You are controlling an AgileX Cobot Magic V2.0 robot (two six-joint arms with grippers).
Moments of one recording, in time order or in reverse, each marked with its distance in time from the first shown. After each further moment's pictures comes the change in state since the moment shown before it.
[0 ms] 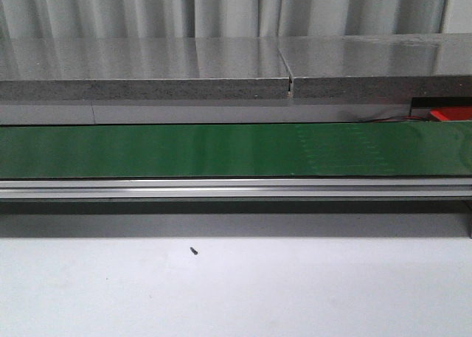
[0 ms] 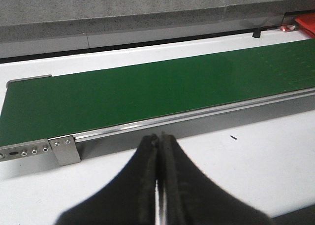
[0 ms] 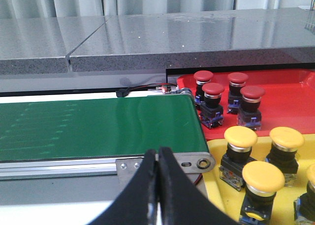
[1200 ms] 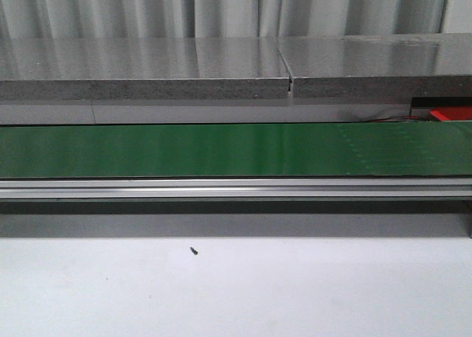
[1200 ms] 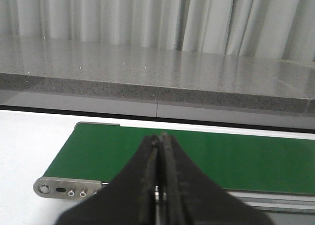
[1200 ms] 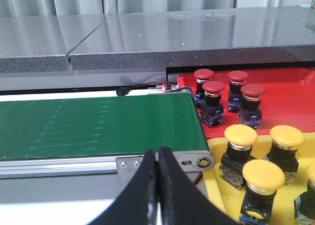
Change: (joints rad) left arm 0.139 -0.198 0.580 0.050 -0.796 -0.106; right arm 0.000 0.000 0.000 0.000 0.006 0.000
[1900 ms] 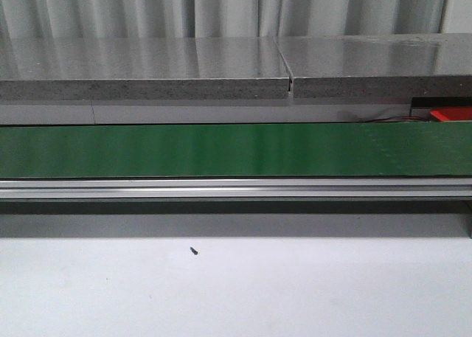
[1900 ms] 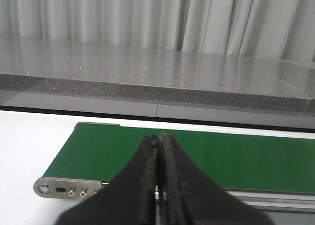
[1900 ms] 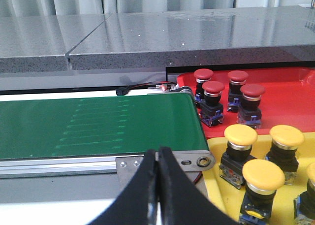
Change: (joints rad) left arm 0.000 0.000 0.000 0.000 0.000 0.000; right arm 0.000 0.000 0.000 0.000 0.000 0.000
